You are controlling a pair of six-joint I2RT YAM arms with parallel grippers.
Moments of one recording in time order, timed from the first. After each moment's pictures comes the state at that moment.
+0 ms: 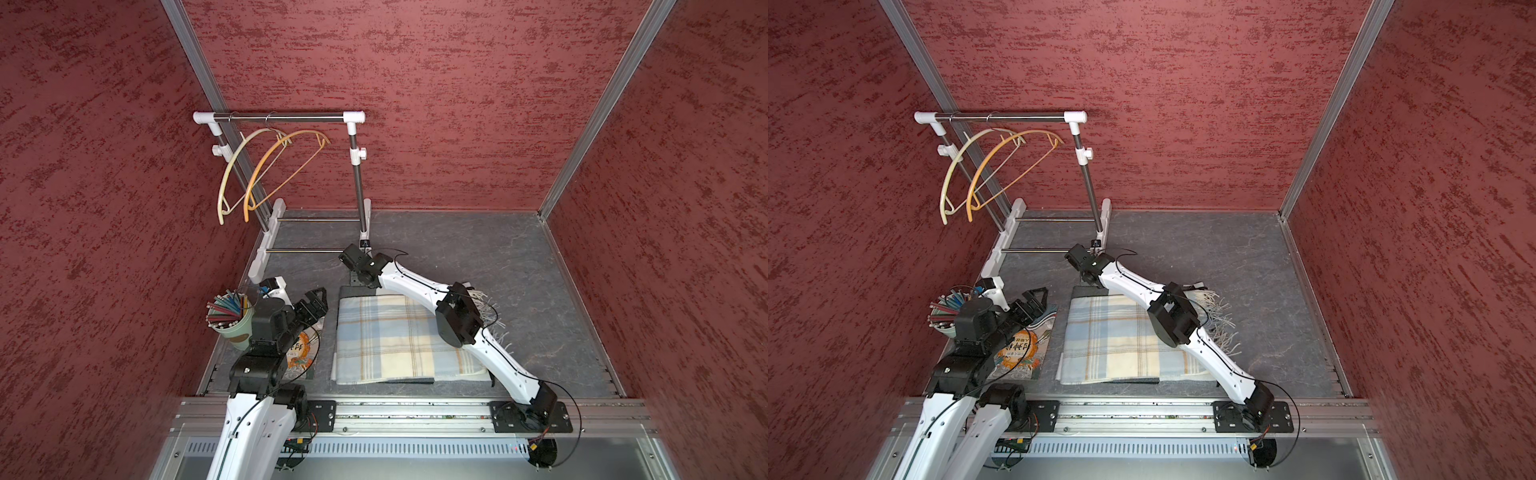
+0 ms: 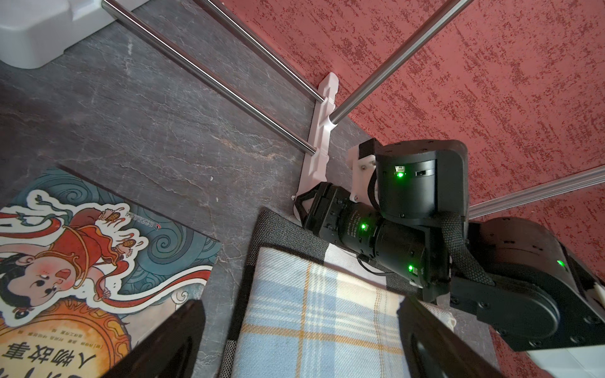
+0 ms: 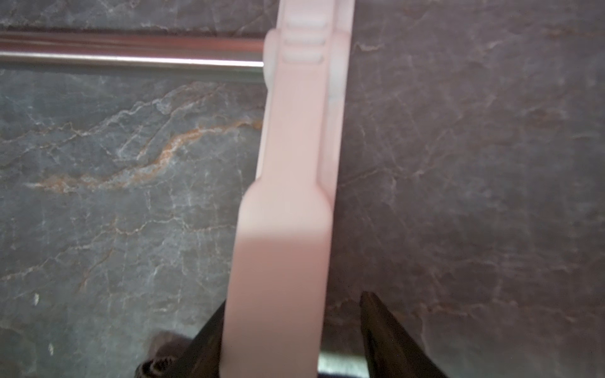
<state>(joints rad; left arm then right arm) -0.05 0.47 0.54 -0.56 0.11 -0.67 0.88 2.68 2.47 -0.83 0.30 0.76</state>
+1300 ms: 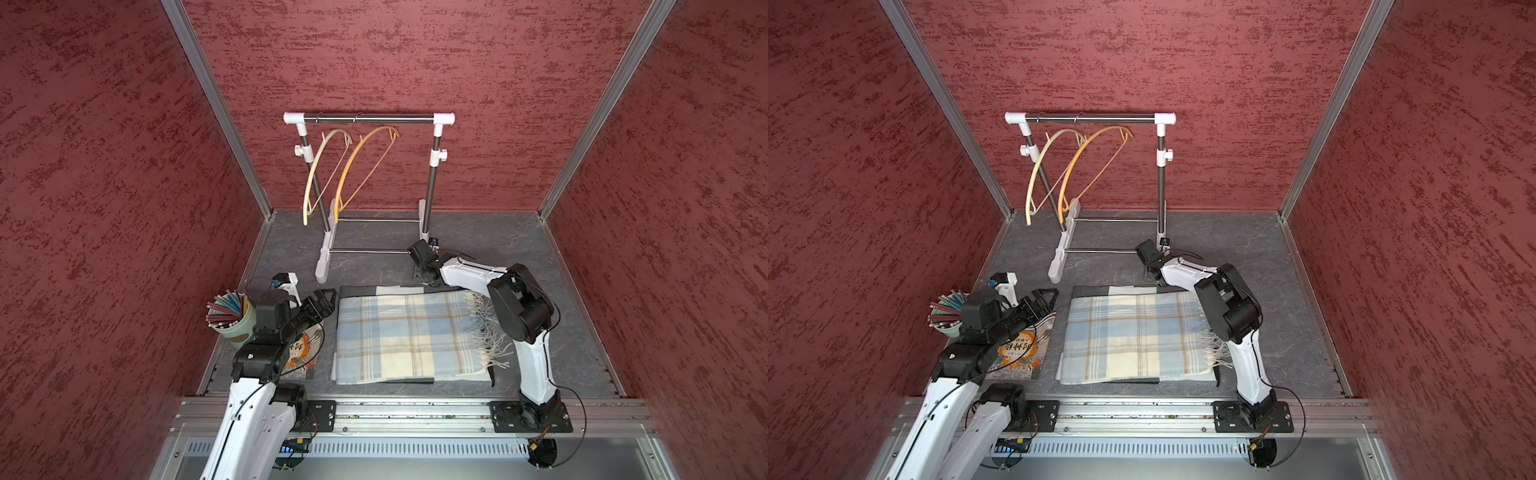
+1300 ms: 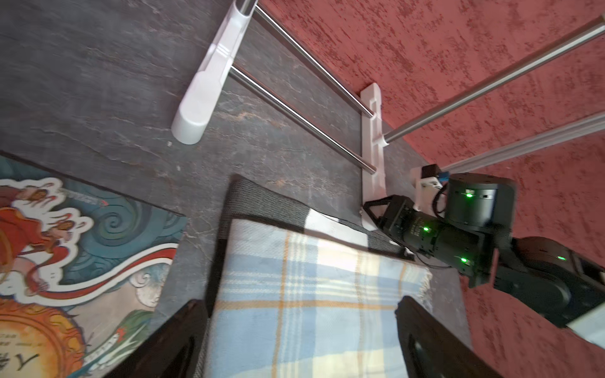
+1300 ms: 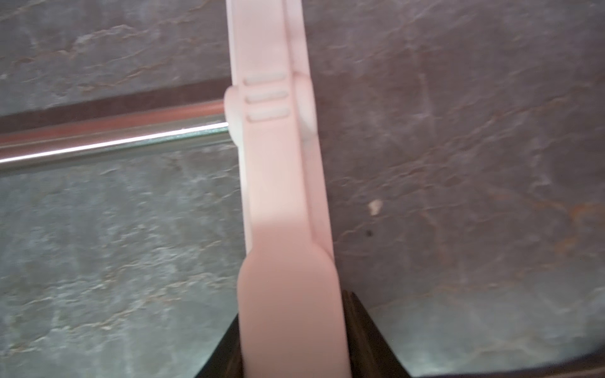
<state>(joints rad) -0.05 0.60 0.63 -0.57 0.33 -0.65 0.57 2.09 1.42 -0.40 0.31 0.70</state>
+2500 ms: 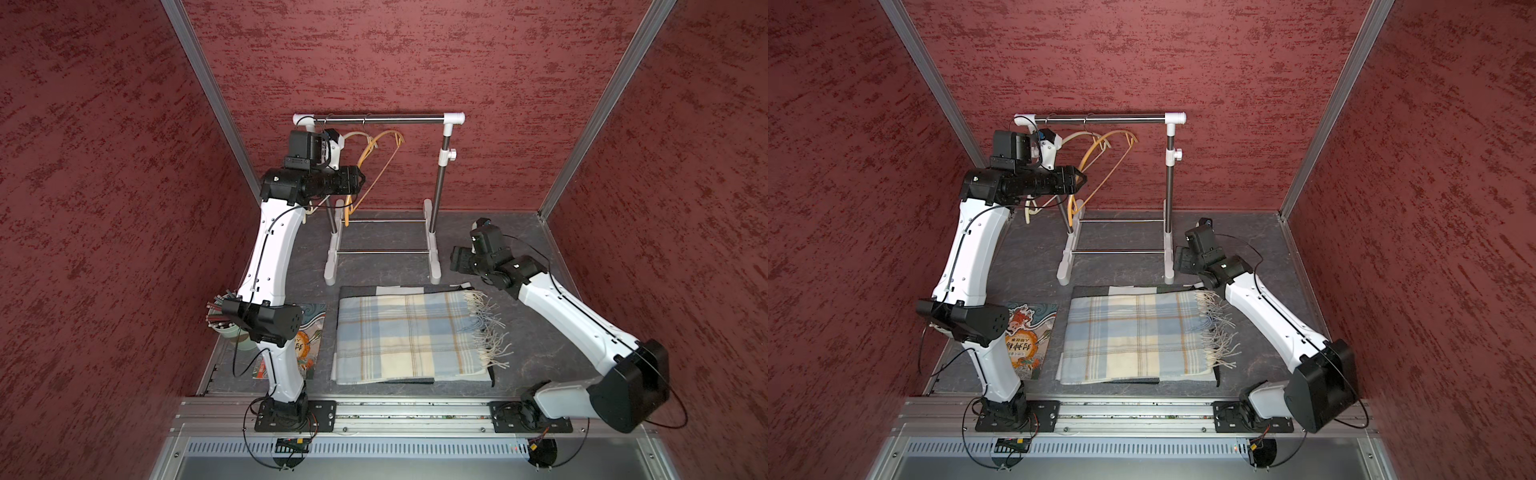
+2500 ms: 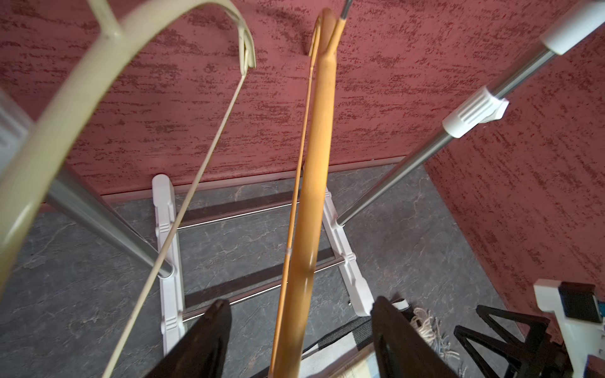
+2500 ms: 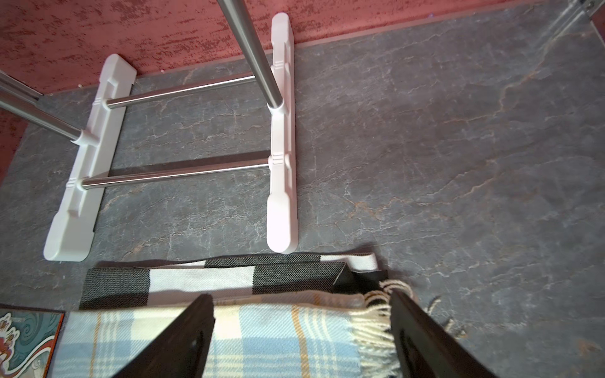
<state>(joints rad) -0.20 1.91 2.45 -1.10 0.27 -0.15 0.47 1.35 1.19 -0.60 0.20 0.48</state>
